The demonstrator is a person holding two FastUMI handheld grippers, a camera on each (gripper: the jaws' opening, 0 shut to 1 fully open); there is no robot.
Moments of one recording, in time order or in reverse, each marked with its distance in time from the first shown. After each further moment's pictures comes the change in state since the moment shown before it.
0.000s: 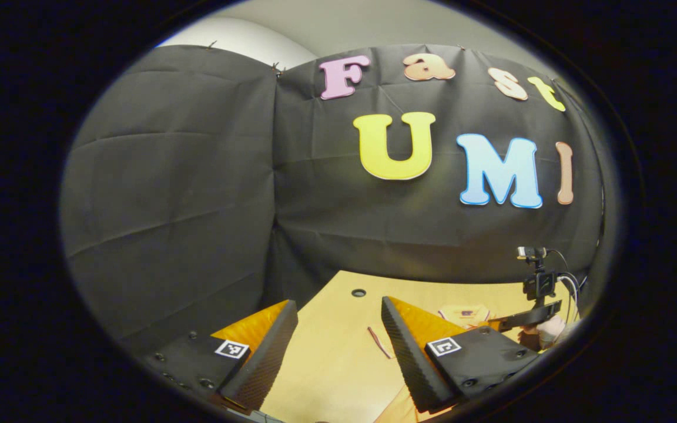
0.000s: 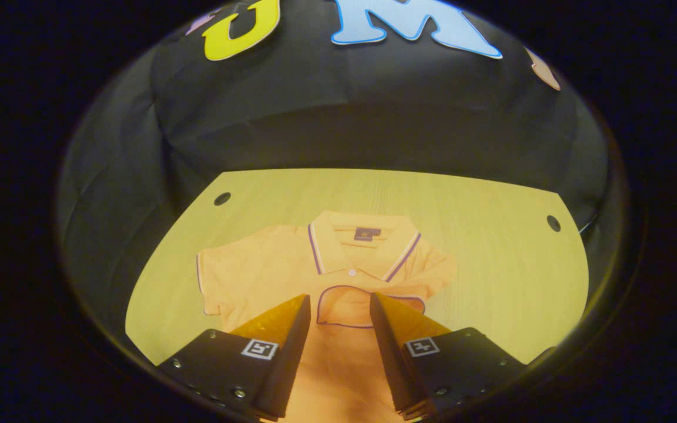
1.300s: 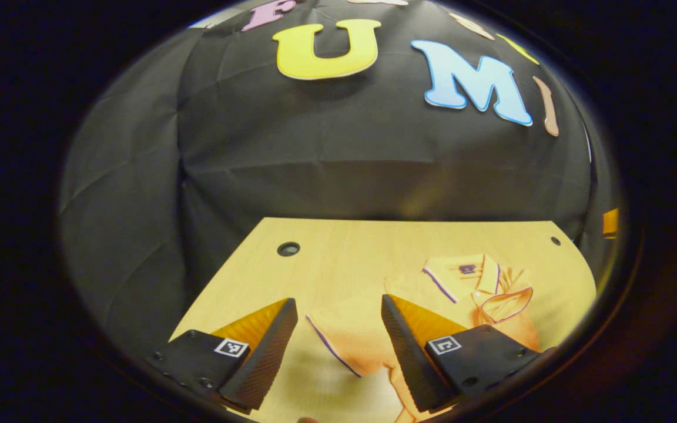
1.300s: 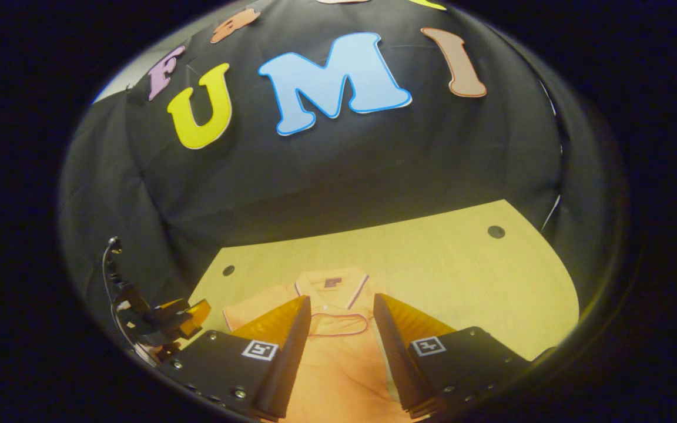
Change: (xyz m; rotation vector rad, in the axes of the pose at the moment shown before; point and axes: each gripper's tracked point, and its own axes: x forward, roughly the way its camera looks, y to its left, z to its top) left arm 0.260 -0.104 -0.189 0.119 0.322 -0.266; right arm -0.150 -0.064 0.046 0.208 -0.273 -0.066
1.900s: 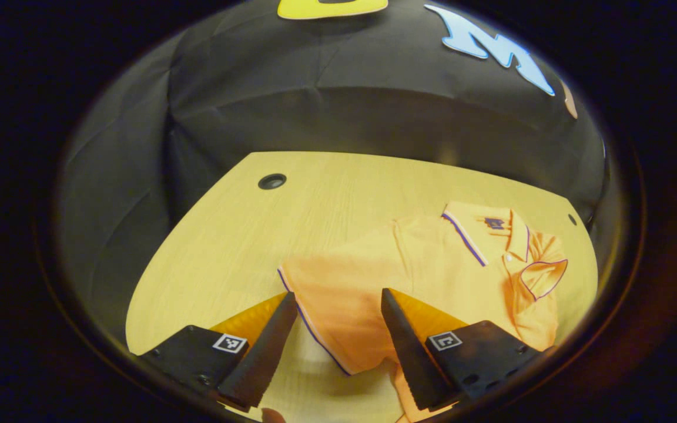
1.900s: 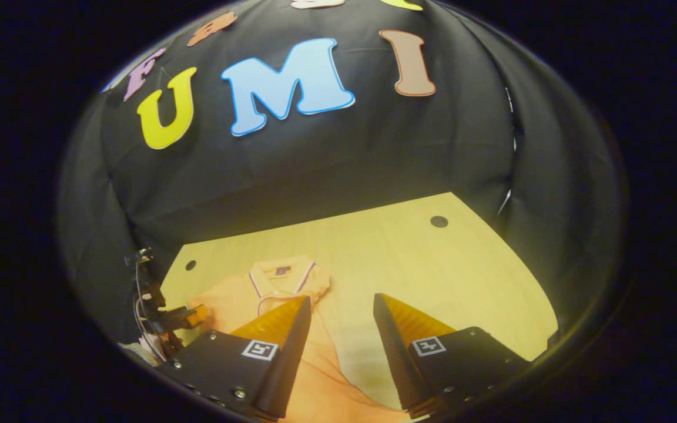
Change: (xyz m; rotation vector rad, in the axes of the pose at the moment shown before) left arm 0.060 -0.003 -0.097 -0.065 0.254 0.042; right arm -0.047 -0.071 -0.021 0.061 0.026 -0.196
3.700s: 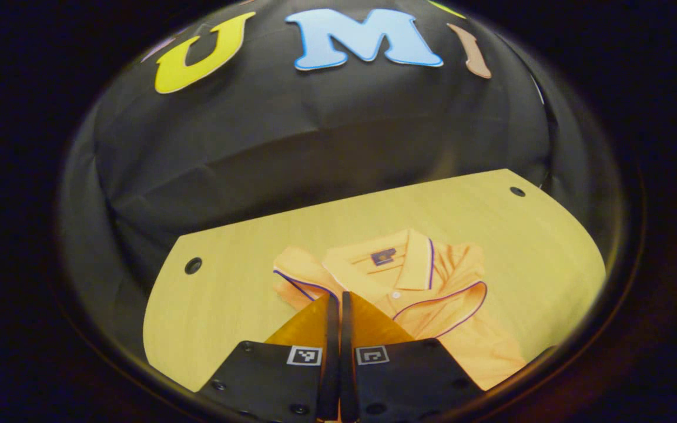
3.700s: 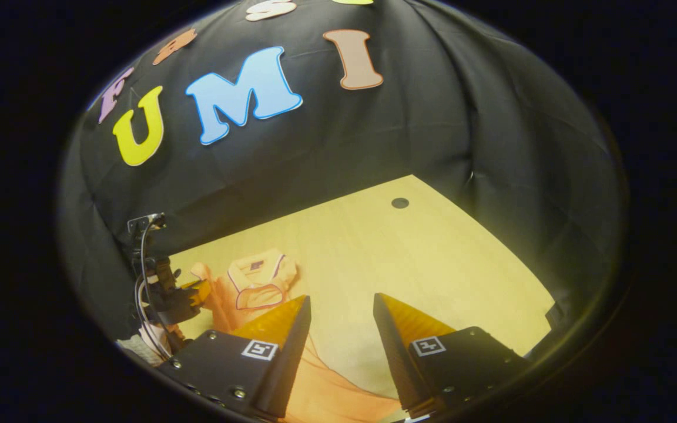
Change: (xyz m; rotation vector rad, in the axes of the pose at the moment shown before) left arm -0.053 -0.205 0.058 0.372 -0.176 -0.214; right arm -0.038 -0.054 -0.031 0.119 0.002 -0.079
